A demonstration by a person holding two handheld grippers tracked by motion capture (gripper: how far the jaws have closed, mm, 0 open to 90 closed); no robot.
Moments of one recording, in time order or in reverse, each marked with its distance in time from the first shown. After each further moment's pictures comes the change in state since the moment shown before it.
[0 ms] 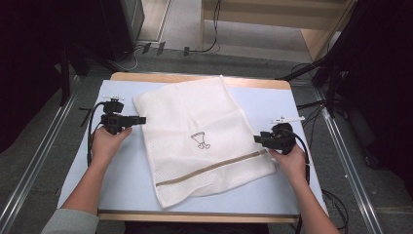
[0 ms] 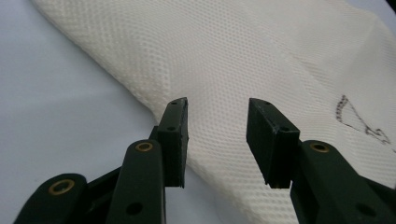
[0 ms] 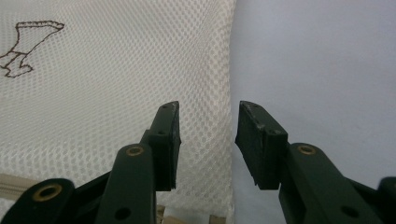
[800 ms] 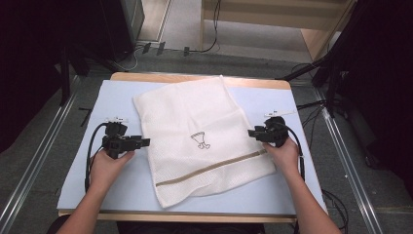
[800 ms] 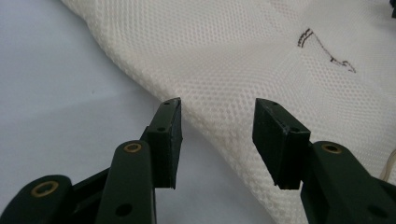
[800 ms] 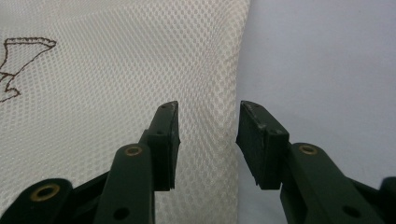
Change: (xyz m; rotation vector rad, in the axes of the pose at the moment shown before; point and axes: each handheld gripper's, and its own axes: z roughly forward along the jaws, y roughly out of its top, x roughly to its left) left arm -0.040 -0.056 -0.015 0.063 0.011 0.042; right arm 0.001 0.019 0.023 0.003 0.012 -0.016
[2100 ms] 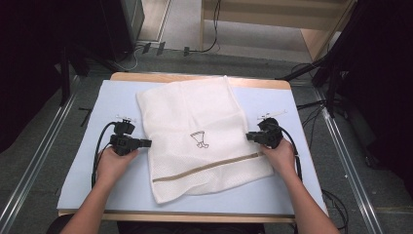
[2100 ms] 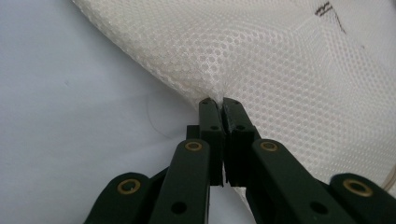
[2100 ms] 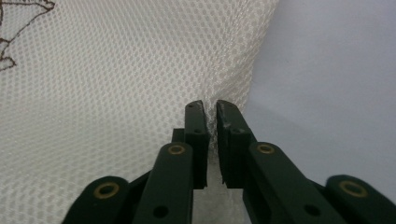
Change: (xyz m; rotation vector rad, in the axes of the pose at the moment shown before) left arm 0.010 0.015 0.023 0.095 -0.022 -0.029; right arm 0.010 -0.001 0.013 0.120 0.013 -0.008
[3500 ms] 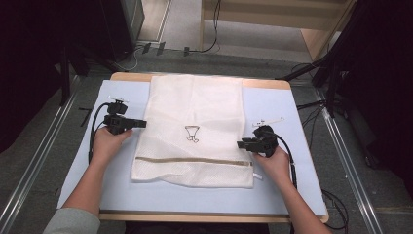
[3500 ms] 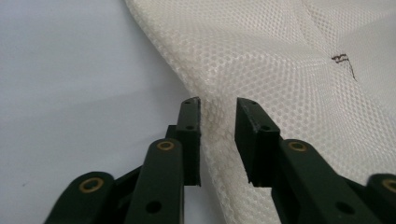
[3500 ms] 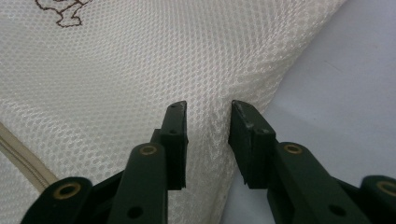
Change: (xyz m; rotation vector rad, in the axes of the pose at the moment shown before) left arm 0.044 0.044 0.002 -0.053 -0.002 0.023; right arm 0.028 -0.014 -0.001 -0.034 0.110 0.007
